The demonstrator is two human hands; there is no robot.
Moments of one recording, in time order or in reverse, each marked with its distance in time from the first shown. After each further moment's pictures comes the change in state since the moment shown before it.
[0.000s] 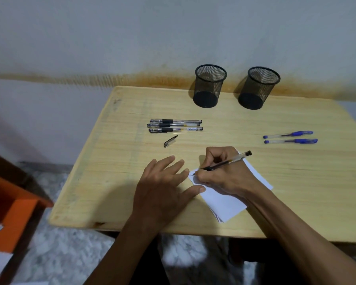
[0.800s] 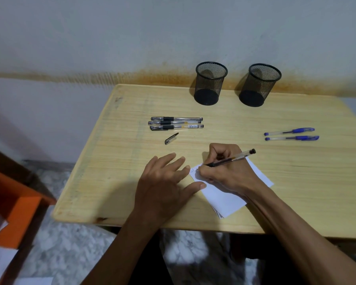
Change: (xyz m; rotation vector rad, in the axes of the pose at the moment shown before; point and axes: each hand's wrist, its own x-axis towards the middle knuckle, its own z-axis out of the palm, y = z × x) left_hand -0.001 0.000 0.001 0.010 0.034 0.016; right_hand -0.005 -0.004 0.000 -0.012 0.049 0.010
